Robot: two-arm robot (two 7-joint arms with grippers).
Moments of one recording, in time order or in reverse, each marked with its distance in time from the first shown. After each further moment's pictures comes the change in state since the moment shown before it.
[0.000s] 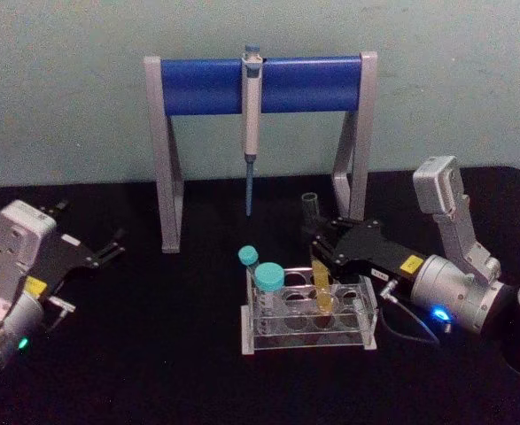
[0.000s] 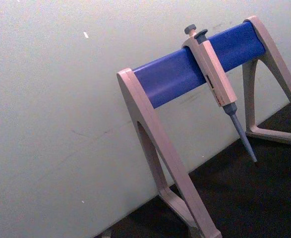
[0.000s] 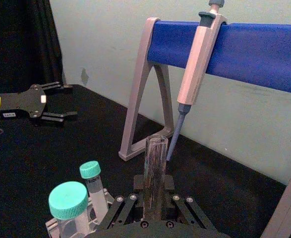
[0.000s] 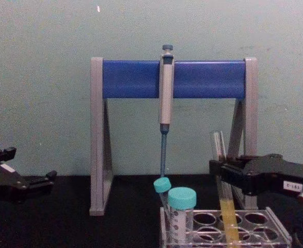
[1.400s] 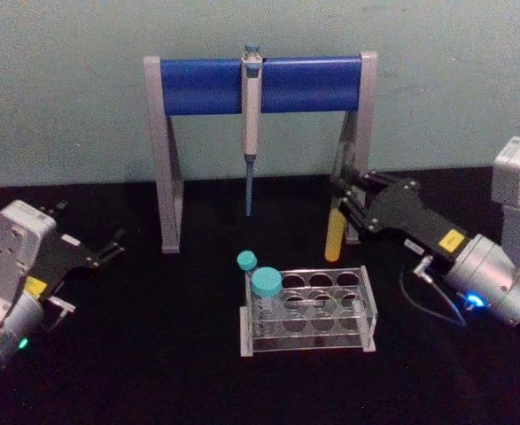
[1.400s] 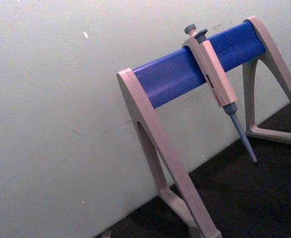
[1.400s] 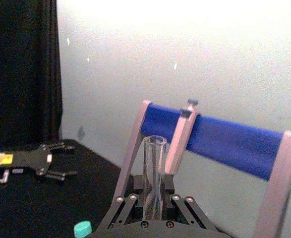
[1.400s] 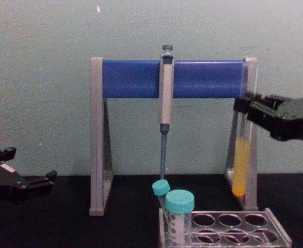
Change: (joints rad) left arm 0.000 0.000 0.000 0.000 0.000 0.000 0.000; right arm -0.085 0.021 0.105 -0.121 0.052 -0.201 0.026
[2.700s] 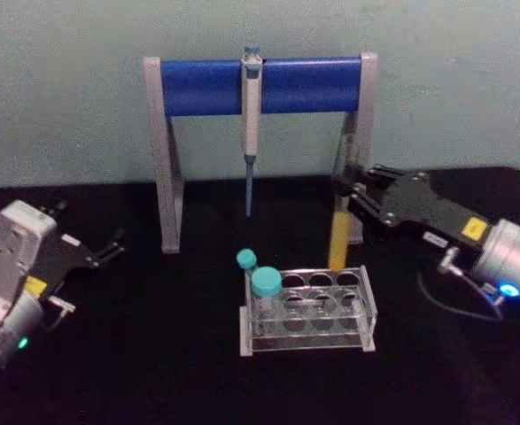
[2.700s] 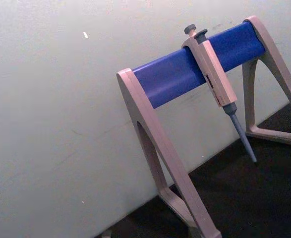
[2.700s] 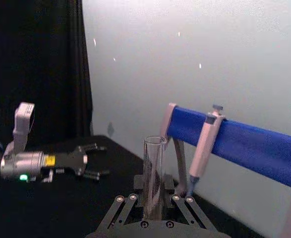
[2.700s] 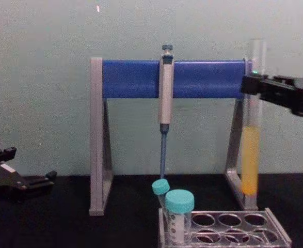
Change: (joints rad) left arm 0.000 0.000 0.000 0.000 0.000 0.000 0.000; right arm -0.022 0.101 0.034 -0.156 0.120 0.186 0.079
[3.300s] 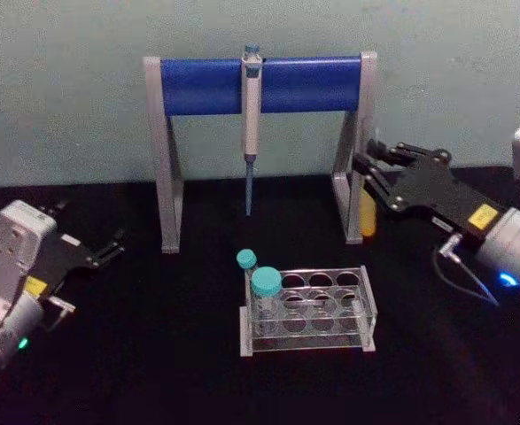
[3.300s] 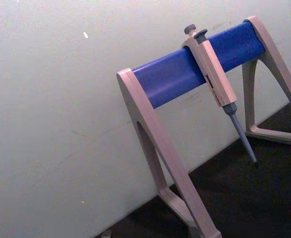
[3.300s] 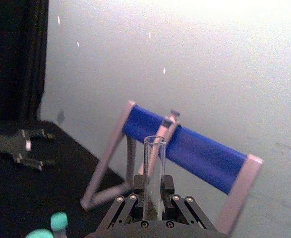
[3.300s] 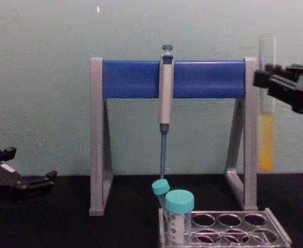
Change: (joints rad) left arm 0.000 0.000 0.000 0.000 0.000 0.000 0.000; right arm -0.003 -0.005 0.002 -0.007 -0.218 -0.111 -0.176
